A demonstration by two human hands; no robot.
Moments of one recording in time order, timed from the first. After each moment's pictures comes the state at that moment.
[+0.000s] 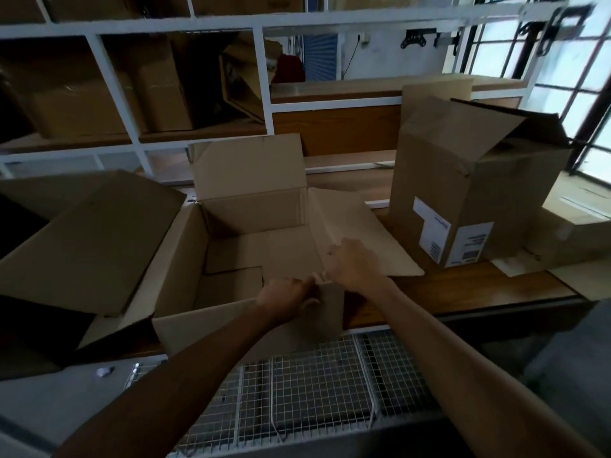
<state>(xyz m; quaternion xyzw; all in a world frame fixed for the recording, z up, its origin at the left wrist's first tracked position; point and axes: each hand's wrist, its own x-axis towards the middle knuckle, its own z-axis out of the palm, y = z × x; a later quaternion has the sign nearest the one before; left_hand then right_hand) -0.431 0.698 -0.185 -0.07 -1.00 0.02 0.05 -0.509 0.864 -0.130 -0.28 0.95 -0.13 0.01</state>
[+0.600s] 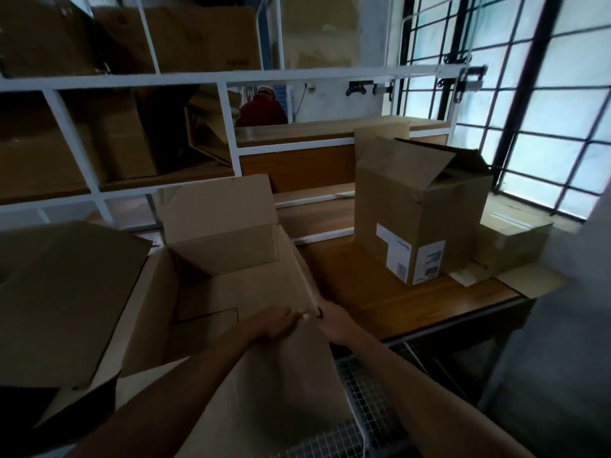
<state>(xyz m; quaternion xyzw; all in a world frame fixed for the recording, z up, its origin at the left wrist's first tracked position) -0.455 0.687 -0.152 -0.03 -0.97 -0.17 -0.16 -0.481 0.863 -0.173 -0.19 0.89 -0.37 0.17</state>
